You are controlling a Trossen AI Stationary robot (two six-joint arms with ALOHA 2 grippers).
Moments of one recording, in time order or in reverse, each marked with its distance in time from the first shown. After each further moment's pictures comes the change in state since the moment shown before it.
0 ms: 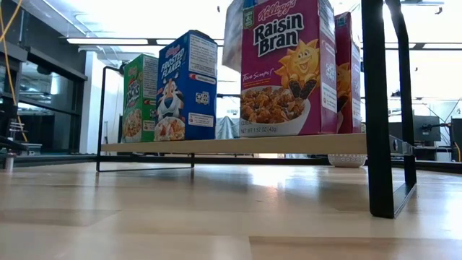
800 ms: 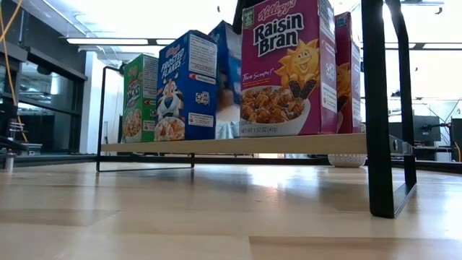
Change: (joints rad) left arm 0.000 0.000 0.000 -0.002 -0.001 0.002; right arm 0.035 0.205 -0.028 0.131 0.052 -0.137
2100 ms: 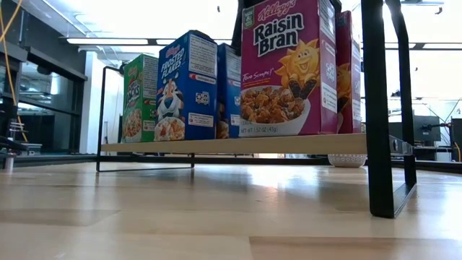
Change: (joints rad) left arm 0.000 0.000 0.000 -0.006 0.000 -0.001; right arm 0.027 0.000 -0.144 0.132 0.029 -0.005
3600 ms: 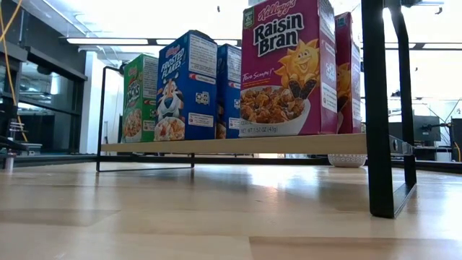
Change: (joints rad) left arm 0.000 0.000 0.000 -0.040 0.000 0.026; right arm 0.107 -0.912 -0.551 -0.172 -0.054 1.225
